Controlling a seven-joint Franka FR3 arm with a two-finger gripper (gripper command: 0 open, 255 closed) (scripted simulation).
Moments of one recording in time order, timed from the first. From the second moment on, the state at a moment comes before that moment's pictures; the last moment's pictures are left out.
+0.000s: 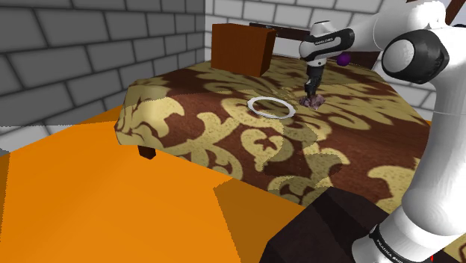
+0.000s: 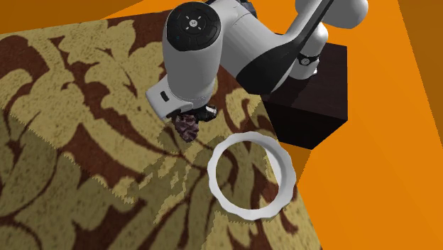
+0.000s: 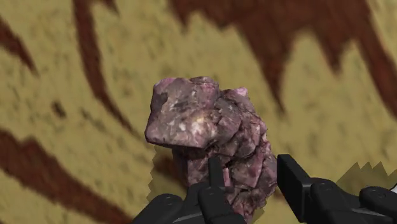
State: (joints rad) arm -0.26 0.40 -0.26 -1.50 -0.13 1.89 -0.56
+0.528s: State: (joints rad) arm -0.26 0.39 -0.26 -1.51 -0.15 1.91 -0.55
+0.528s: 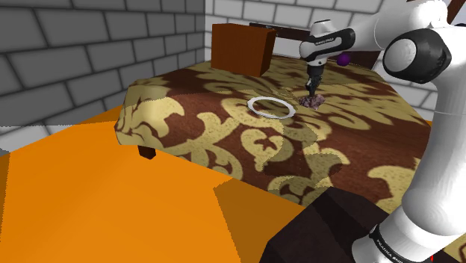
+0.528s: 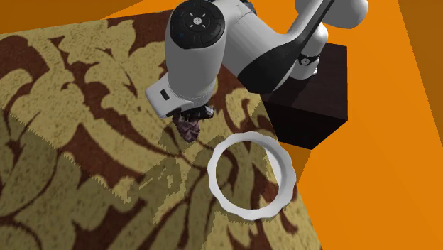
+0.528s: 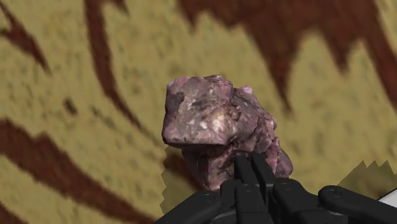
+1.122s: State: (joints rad) arm -0.39 0.57 -0.23 -1.18 -0.05 1.57 -0.87
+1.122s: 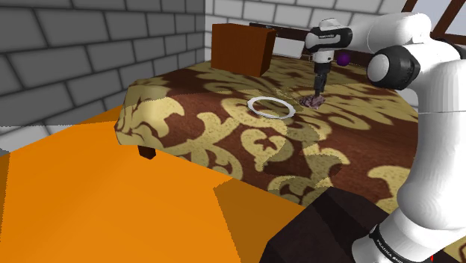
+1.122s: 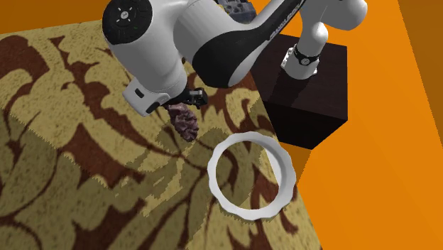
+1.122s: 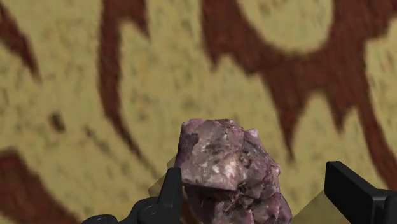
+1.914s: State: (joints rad) arm -0.41 0.55 -0.23 -1.27 -0.06 1.69 -0.90
